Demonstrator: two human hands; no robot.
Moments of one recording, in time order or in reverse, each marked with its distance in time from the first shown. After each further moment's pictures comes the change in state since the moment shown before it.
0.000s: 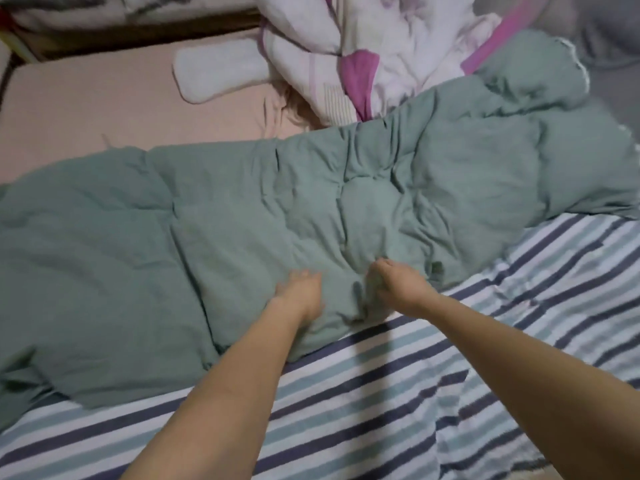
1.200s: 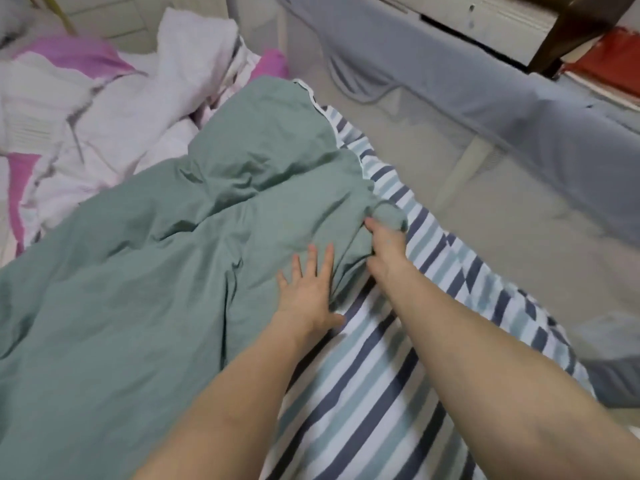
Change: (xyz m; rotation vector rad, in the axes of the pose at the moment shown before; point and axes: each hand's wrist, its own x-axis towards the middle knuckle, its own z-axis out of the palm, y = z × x) left_hand 0.354 0.649 -0.128 0.111 0.241 0.223; right_hand 0.111 0.666 -0.219 2.031 0.794 0.651
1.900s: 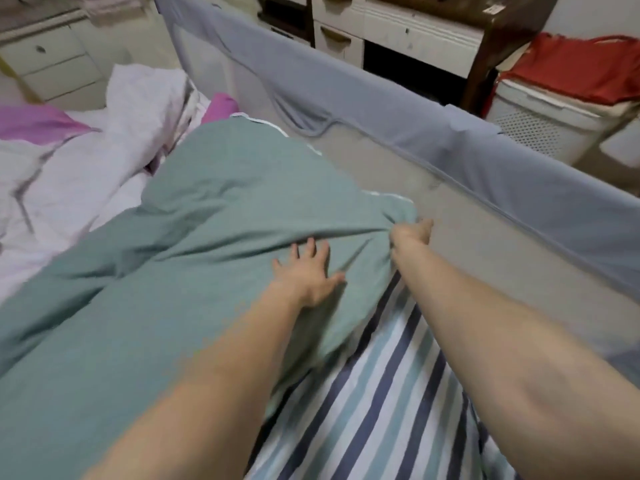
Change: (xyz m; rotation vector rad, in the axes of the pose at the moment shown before) left_hand 0.083 0.077 -0.072 0.050 -0.070 0.095; right_hand 0.059 -0.118 -0.059 -0.358 0.450 -0.138
